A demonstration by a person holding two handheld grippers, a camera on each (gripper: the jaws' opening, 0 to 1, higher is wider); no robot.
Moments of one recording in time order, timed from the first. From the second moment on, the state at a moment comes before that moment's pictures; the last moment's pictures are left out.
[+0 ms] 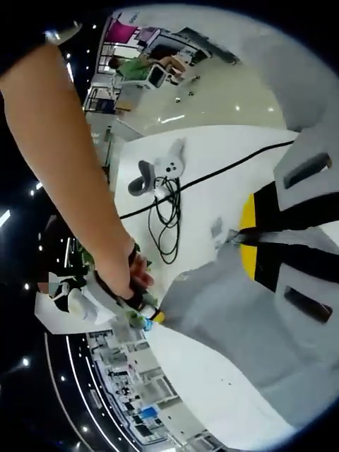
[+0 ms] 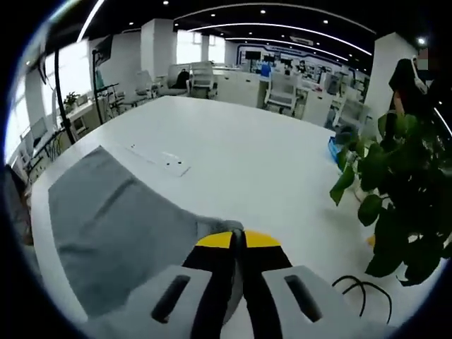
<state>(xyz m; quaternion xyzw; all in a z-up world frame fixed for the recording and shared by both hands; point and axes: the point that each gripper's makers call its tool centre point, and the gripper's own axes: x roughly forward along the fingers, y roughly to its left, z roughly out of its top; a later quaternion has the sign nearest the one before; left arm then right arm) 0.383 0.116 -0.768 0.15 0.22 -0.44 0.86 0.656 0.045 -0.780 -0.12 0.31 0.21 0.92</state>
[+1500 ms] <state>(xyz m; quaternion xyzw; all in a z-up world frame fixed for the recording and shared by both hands) 0.368 0.255 -0.684 0.09 0.13 -0.40 0.90 0.635 0.157 -0.687 -0.15 0.28 0.19 0.93</state>
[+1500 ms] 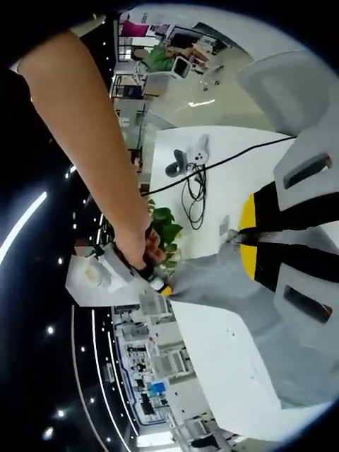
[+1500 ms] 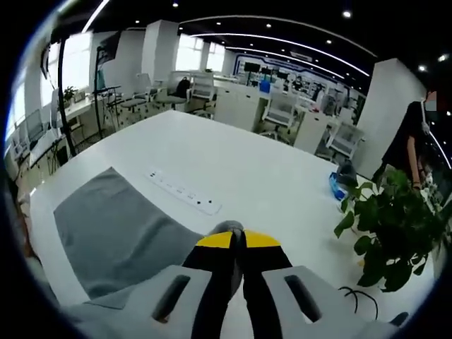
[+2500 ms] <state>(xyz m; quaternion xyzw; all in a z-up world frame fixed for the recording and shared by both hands) 0.390 0.356 -0.671 0.05 0.11 -0.31 0.94 0.649 0.277 -0.646 -0.18 0.23 0.25 0.92</state>
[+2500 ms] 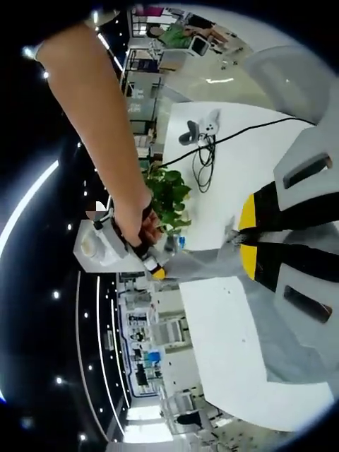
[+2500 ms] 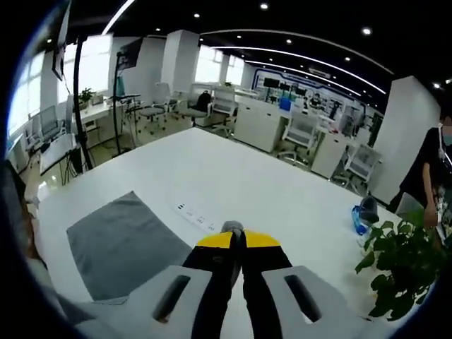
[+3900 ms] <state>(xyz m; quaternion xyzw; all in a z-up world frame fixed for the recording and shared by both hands) 0.381 0.478 -0.697 0.04 0.15 -0.21 0.97 0.662 0.441 -0.664 -0.20 0.21 0.35 0.89</state>
